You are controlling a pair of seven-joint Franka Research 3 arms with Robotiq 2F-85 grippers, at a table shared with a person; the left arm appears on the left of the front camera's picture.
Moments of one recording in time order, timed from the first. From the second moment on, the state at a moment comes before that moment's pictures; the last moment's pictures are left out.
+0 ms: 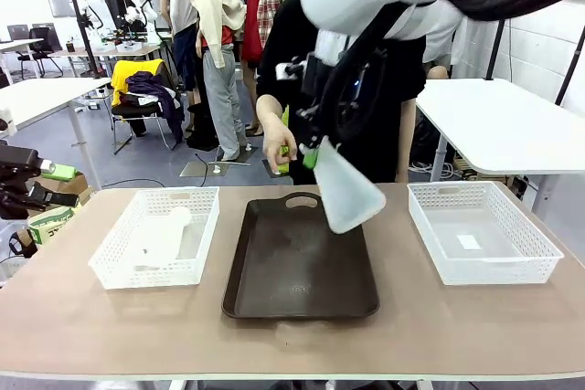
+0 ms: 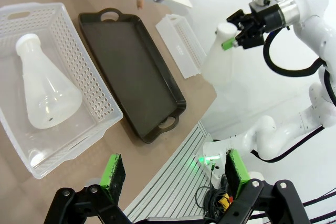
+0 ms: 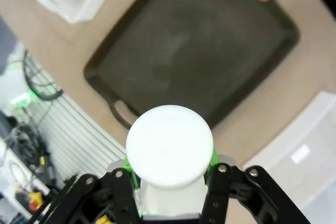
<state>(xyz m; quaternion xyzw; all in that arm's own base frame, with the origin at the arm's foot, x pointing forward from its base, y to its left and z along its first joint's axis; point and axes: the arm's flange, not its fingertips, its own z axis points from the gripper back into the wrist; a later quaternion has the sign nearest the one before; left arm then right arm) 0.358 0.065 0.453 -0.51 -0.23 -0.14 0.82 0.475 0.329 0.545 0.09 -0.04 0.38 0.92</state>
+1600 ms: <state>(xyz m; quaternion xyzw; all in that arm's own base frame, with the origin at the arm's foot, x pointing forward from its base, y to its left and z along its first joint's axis) 0.358 0.066 0.453 -0.51 -0.23 -0.14 0.82 0.494 0.365 0.446 0.12 0.01 0.44 0.89</state>
